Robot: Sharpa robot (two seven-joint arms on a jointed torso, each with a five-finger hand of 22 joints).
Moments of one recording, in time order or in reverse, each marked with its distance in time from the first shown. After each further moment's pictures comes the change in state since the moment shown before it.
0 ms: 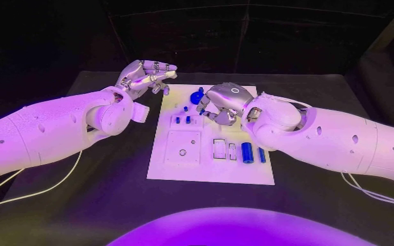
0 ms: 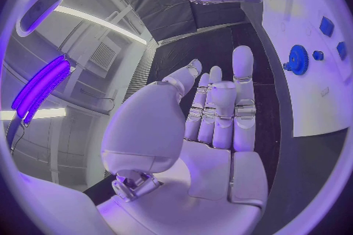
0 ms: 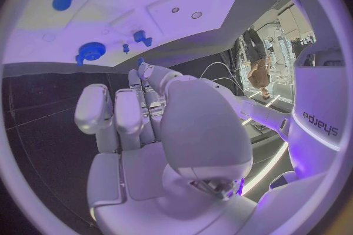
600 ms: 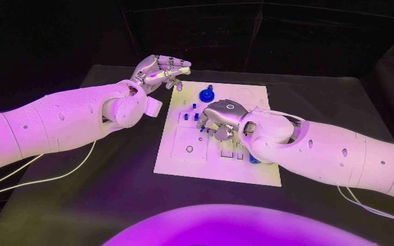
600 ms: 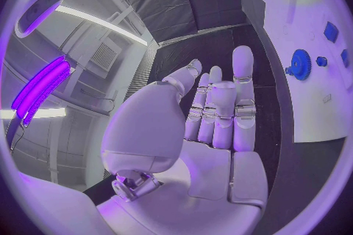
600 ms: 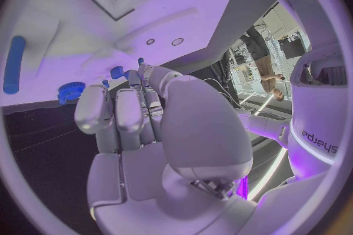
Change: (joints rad) left arm 0.000 0.016 0.000 -0.007 0.000 0.003 0.000; left_hand 0.000 0.000 0.000 0.000 0.000 0.000 0.000 0.000 0.000 0.000 0.000 0.000 0.000 0.000 0.000 0.000 0.000 0.000 0.000 0.000 0.000 0.000; right arm -0.046 0.088 -0.043 -0.062 -0.002 0.077 0.023; right_hand 0.000 0.000 0.005 -0.005 0.000 0.000 0.000 0.000 0.000 0.000 0.000 -0.002 0.000 0.000 0.000 0.000 -0.001 0.000 0.000 0.000 0.000 0.001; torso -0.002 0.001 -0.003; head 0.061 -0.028
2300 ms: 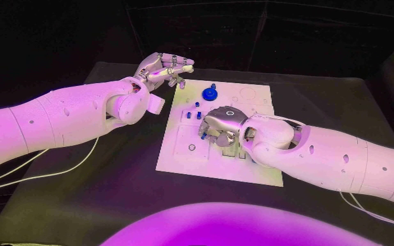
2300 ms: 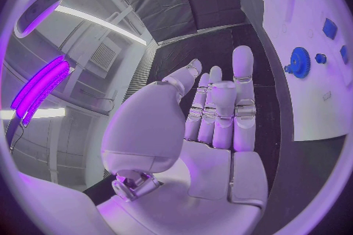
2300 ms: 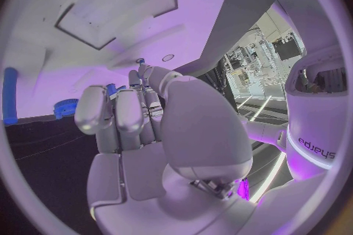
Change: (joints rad) left arm 0.000 0.004 0.000 -0.013 0.000 0.005 -0.002; left_hand 0.000 0.000 -0.003 -0.003 0.000 0.000 0.000 0.000 0.000 0.000 0.000 0.000 0.000 -0.004 0.004 0.000 -0.003 0.000 -0.003 0.003 -0.004 -0.003; right arm -0.016 0.004 -0.015 0.008 -0.017 0.052 0.004; right_hand -0.004 0.004 -0.003 -0.003 0.000 -0.002 -0.002 0.000 -0.001 0.000 0.000 -0.004 -0.001 0.000 0.000 0.000 0.000 0.000 0.000 0.000 0.006 0.002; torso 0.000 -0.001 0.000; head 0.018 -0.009
